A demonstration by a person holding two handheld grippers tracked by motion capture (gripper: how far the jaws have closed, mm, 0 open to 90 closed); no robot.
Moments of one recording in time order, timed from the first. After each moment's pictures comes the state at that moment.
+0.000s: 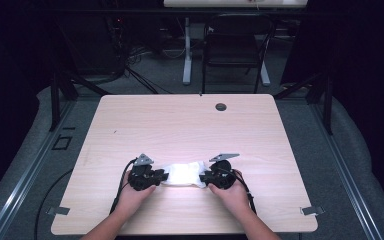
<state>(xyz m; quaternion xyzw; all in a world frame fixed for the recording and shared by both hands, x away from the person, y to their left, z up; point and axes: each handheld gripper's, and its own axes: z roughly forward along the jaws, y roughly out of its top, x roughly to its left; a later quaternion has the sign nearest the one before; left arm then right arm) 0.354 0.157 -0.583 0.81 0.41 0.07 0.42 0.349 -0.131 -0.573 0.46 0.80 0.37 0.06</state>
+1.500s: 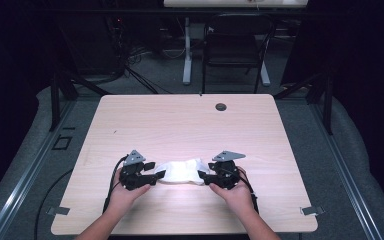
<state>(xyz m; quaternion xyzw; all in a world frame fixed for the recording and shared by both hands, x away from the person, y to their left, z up) 0.340 0.173 -0.547 0.80 0.39 0.11 0.45 0.332 -0.136 -0.542 0.42 0.80 0.42 0.13</state>
